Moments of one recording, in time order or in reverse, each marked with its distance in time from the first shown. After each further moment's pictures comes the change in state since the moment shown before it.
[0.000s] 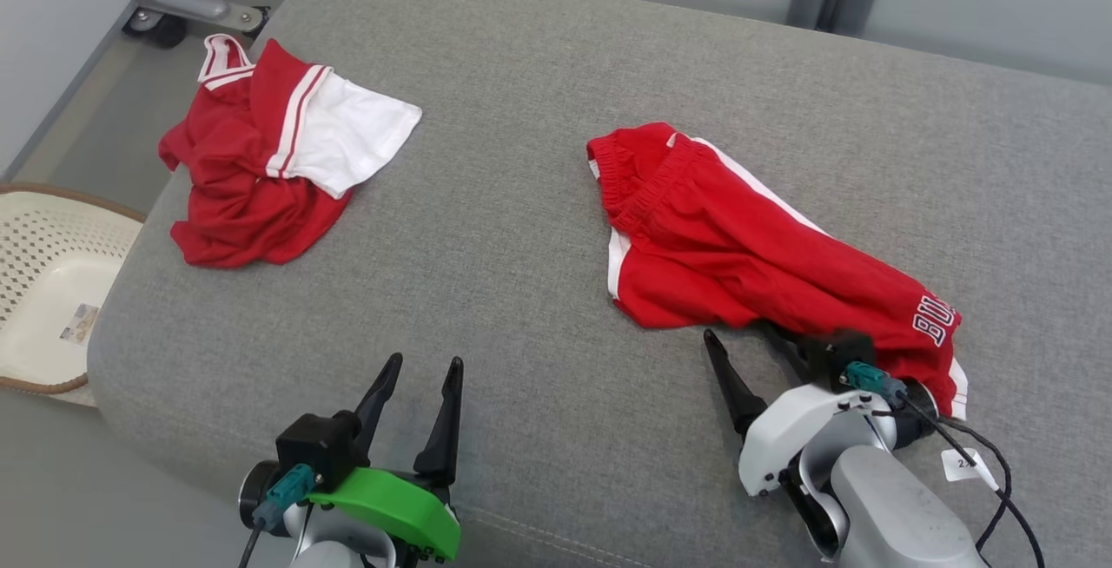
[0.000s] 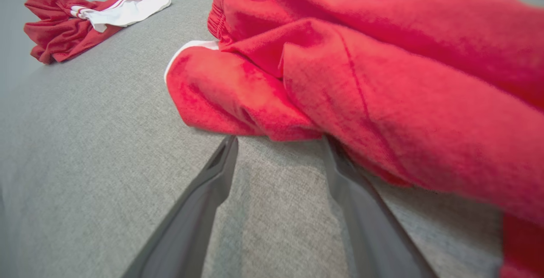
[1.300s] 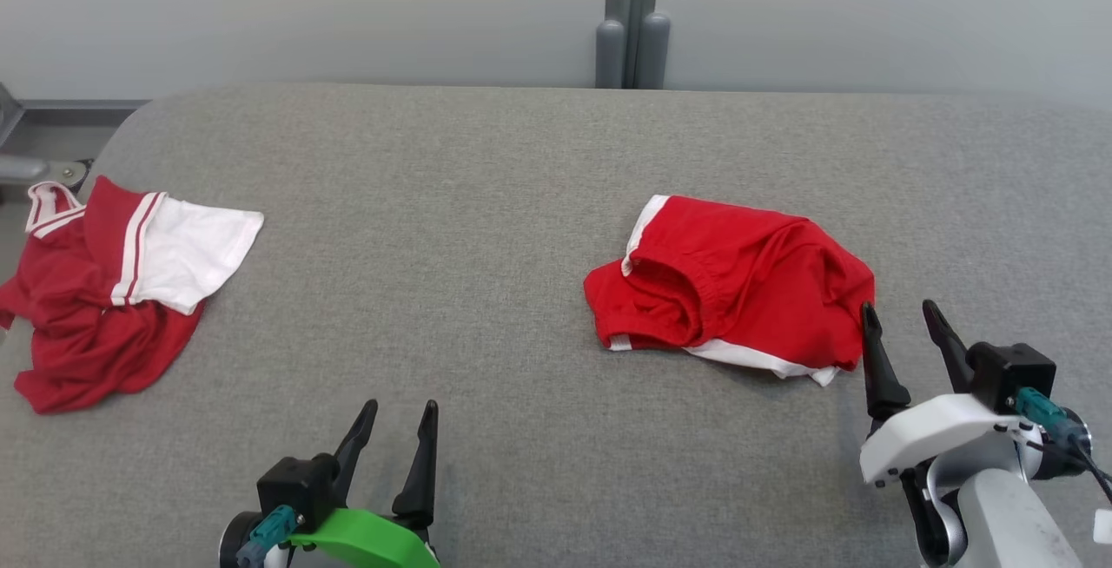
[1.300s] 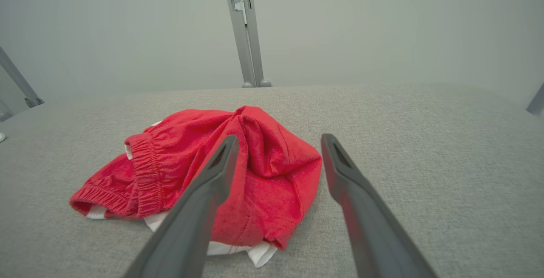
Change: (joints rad) left arm 0.071 -0.001 0.056 0.021 0.019 0.000 0.000; right arm 0.162 -0.036 -0.361 -0.266 -0.075 0.000 0.000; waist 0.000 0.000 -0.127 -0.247
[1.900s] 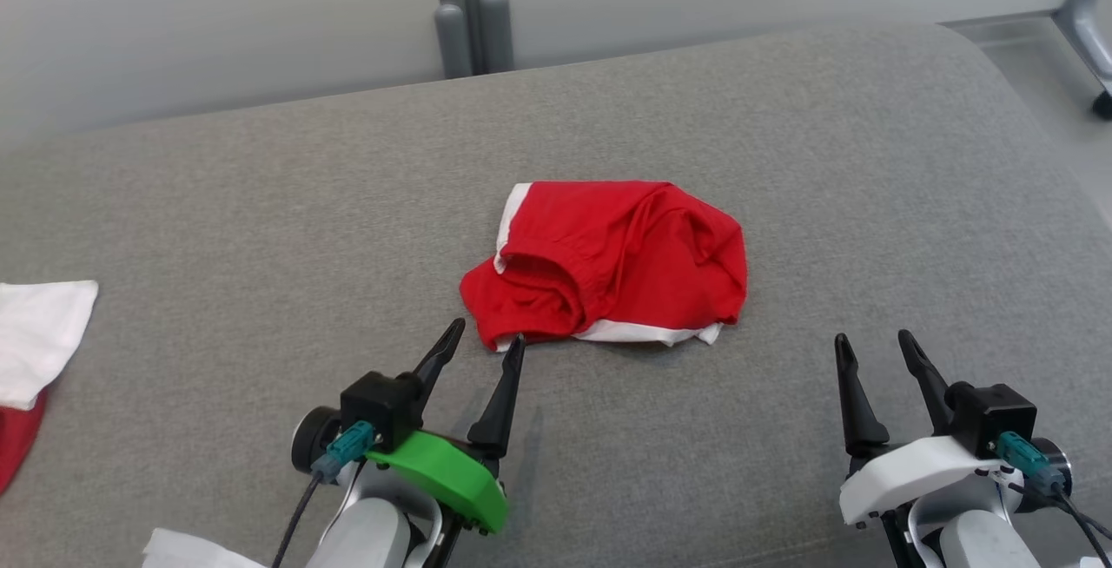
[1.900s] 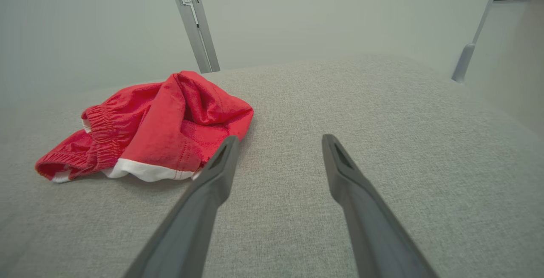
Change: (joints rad) left arm -0.161 -0.001 -0.184 0.012 -0.031 0.000 0.000; right arm 0.143 0.035 0.033 -0.158 -0.013 0.000 0.000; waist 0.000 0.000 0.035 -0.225
